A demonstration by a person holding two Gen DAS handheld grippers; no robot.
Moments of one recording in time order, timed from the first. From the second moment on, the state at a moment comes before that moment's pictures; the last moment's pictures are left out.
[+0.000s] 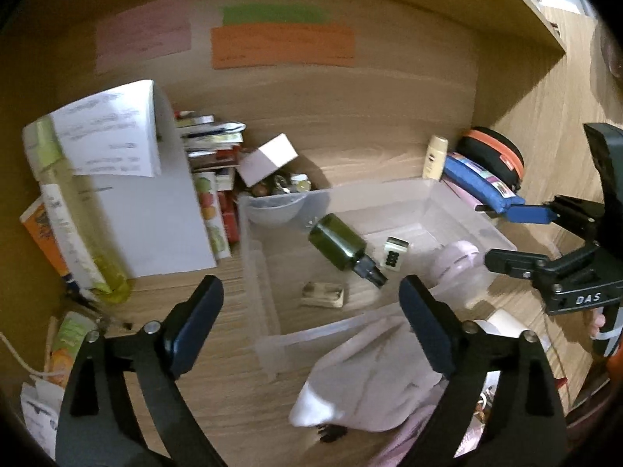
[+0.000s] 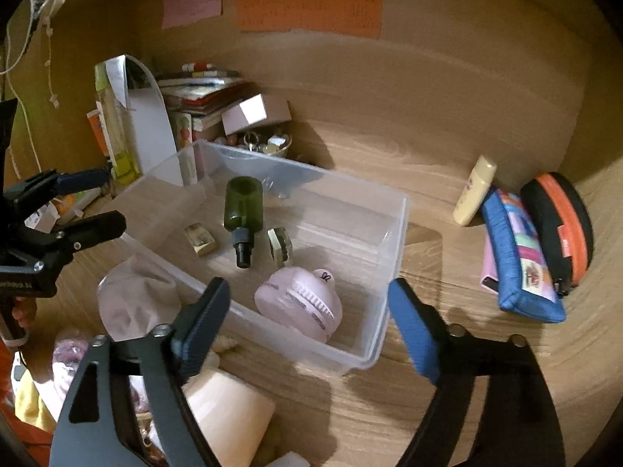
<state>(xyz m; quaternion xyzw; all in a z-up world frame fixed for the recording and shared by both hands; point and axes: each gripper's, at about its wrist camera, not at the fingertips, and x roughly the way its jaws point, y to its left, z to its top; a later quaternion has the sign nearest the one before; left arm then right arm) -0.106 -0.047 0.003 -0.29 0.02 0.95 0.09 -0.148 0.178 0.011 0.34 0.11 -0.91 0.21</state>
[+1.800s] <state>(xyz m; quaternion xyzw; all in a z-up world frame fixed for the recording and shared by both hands) -0.029 0.008 -0.080 -0.41 0.11 0.88 0.19 -0.074 0.178 -0.056 0.40 0.03 -0.88 0.24</state>
